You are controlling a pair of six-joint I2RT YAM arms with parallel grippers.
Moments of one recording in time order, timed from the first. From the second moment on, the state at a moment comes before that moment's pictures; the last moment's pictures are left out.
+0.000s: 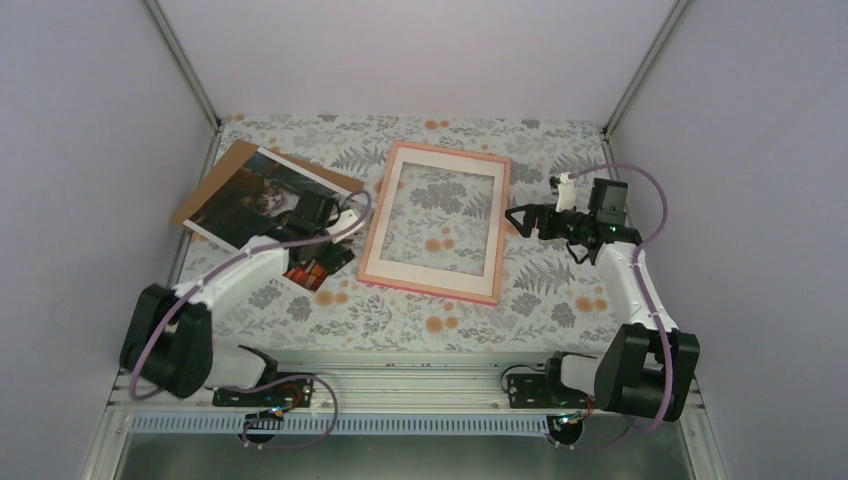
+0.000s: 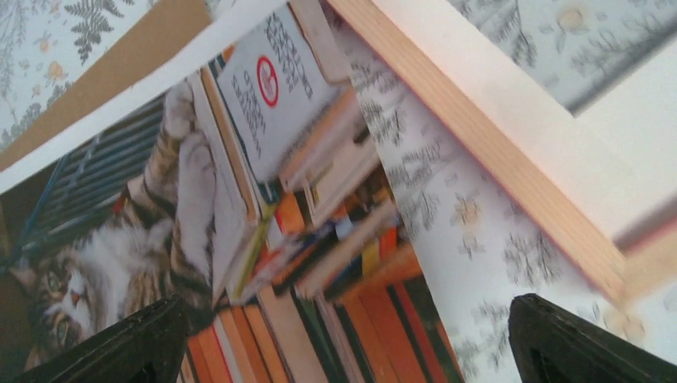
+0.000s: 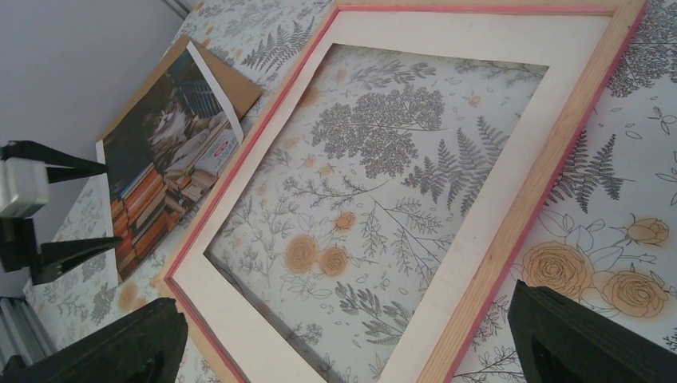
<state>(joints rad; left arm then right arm) -0.43 1.40 0.86 -0.45 -0.10 0.49 -0.14 1.23 0.86 -0.43 -0.79 -0.03</state>
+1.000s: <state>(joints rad) -0.30 0.82 0.26 -0.34 -0.08 1.30 -0.12 1.27 0.88 -0.43 -0.75 -0.06</state>
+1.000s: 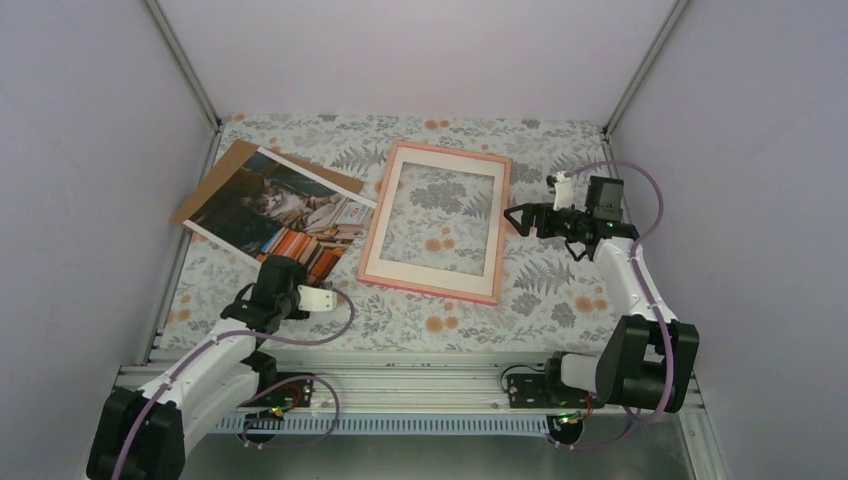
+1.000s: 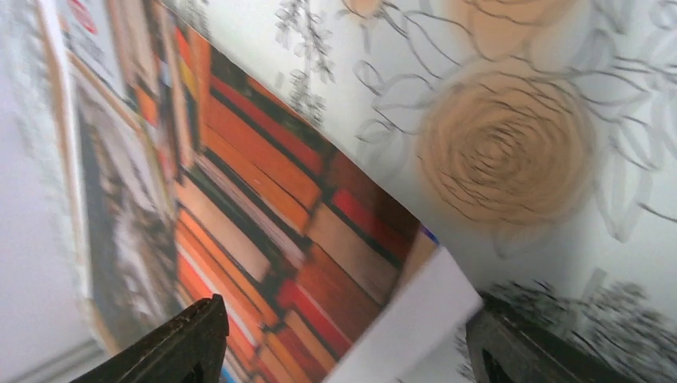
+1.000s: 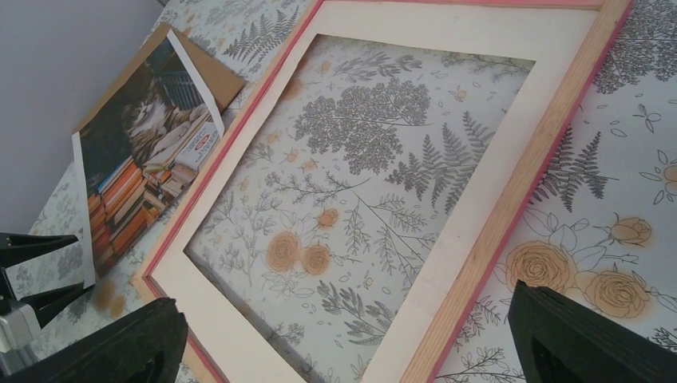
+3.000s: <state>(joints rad) -0.27 1.29 1.92 -1.08 0.63 0.93 0.29 1.26 0.91 0.11 -0.80 -0.17</state>
